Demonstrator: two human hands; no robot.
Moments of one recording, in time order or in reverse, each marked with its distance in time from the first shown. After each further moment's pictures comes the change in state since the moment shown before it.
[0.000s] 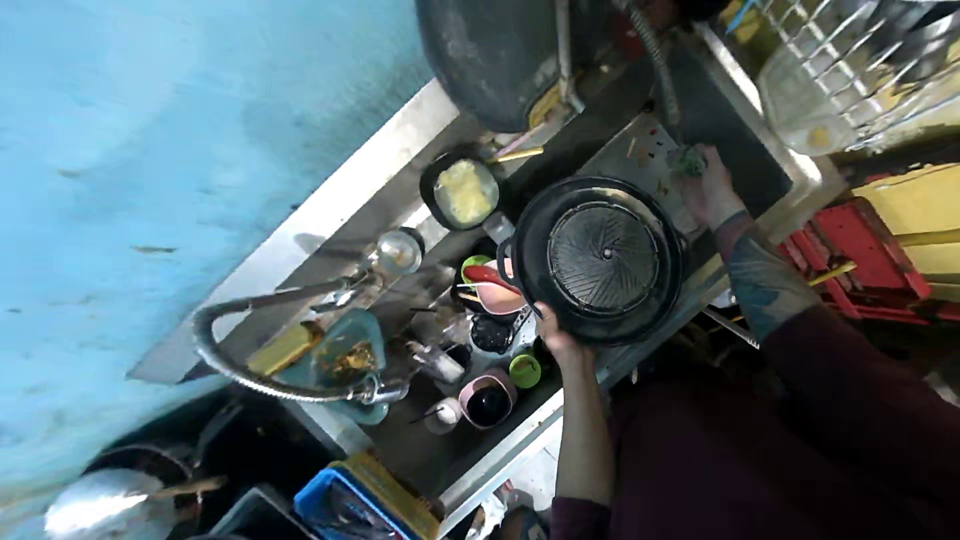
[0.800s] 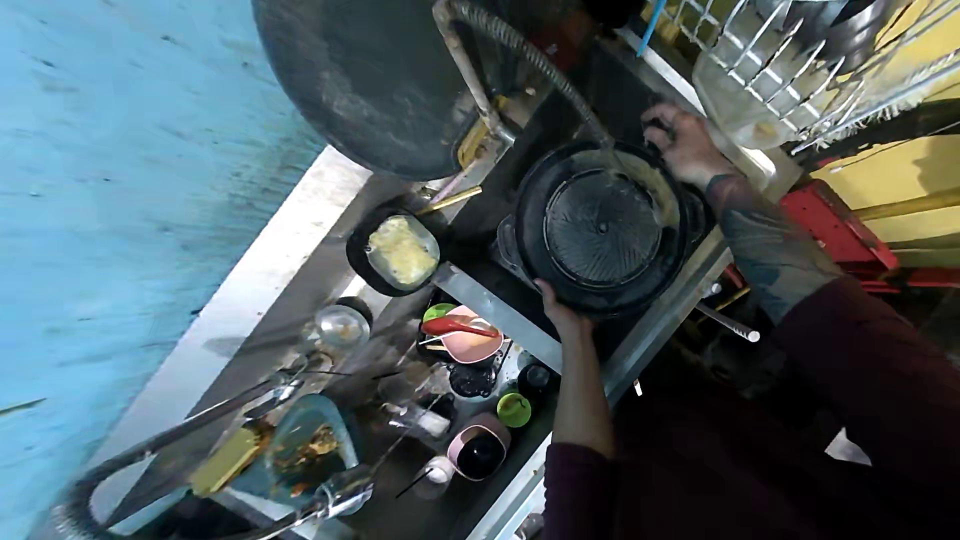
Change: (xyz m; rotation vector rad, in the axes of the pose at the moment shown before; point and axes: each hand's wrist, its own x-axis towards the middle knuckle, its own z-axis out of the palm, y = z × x) left_hand 0.063 -0.074 0.082 -0.184 -0.271 -0.188; right_hand 0.096 -0.018 -0.082 -1.278 0.125 0.077
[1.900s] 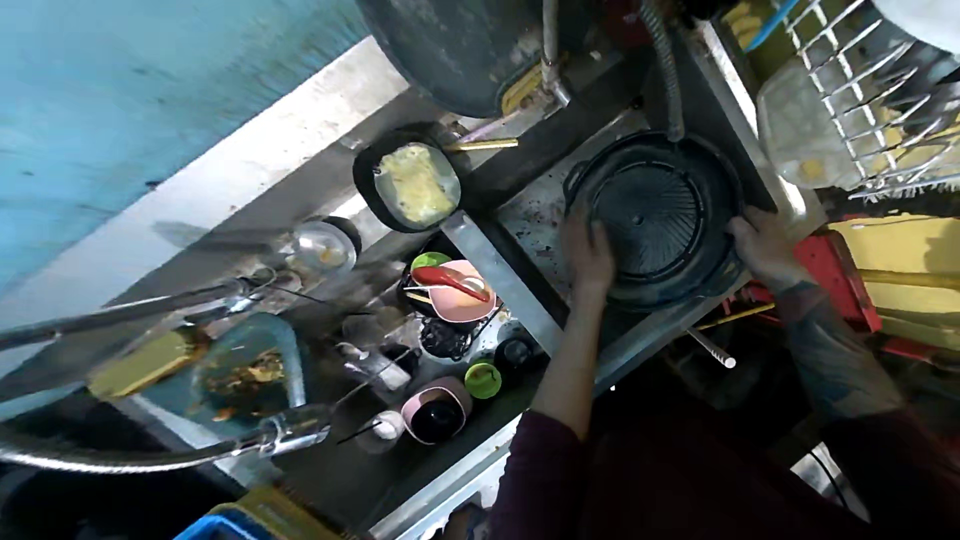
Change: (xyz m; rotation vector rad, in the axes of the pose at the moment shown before) left_hand 0.027 0.032 0.052 1.282 -0.062 0.190; right_hand -0.130 -0.011 -0.015 0.071 -0.091 0.369
